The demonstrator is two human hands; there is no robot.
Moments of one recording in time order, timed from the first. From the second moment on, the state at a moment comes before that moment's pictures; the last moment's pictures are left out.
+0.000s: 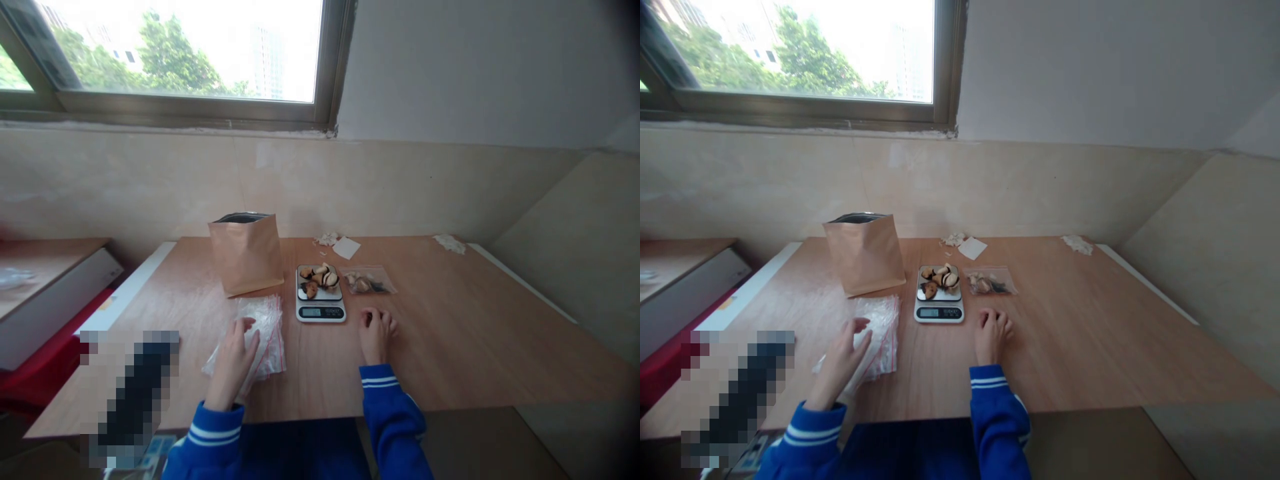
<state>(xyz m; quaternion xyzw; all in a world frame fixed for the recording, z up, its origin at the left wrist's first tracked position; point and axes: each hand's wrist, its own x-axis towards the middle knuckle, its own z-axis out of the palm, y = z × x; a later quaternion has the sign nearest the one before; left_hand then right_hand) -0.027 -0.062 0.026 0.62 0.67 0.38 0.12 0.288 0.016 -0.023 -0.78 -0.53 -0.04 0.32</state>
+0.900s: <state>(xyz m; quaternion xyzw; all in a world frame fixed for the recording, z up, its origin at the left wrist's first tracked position) 0.037 -0.064 0.096 0.35 0.58 0.67 0.30 0.172 -0.045 0.056 -0.48 -0.47 0.57 0.47</state>
